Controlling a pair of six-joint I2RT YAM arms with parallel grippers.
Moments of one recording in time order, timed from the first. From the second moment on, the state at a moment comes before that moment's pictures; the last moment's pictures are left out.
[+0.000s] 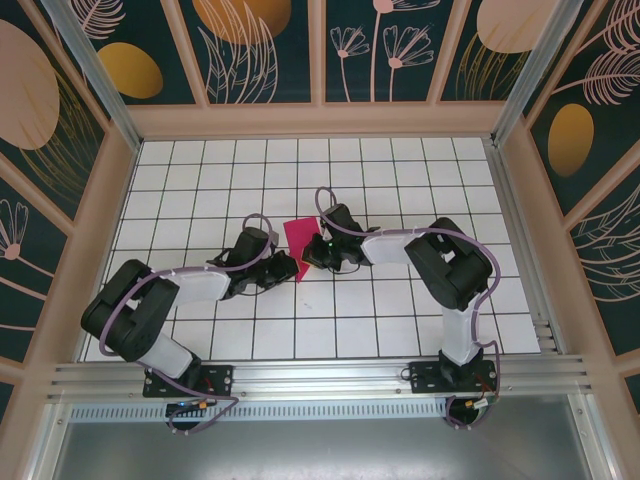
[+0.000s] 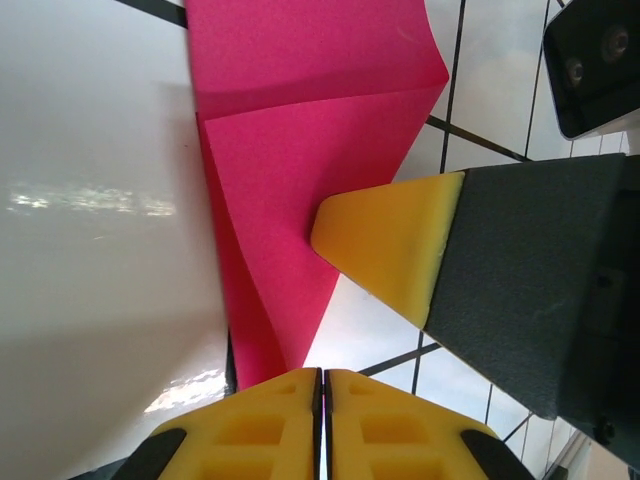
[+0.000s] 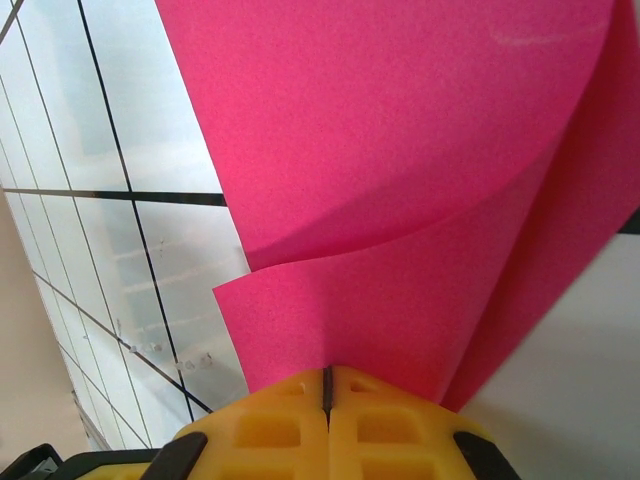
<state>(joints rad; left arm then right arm) -0.57 1.55 0.55 0.20 0.39 -0.99 0.73 1.94 1.03 0.03 -0.42 1.02</state>
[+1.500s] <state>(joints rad) -0.59 1.66 0.60 0.22 0.35 -1.01 0.72 1.90 1.03 0.01 -0.45 0.92</state>
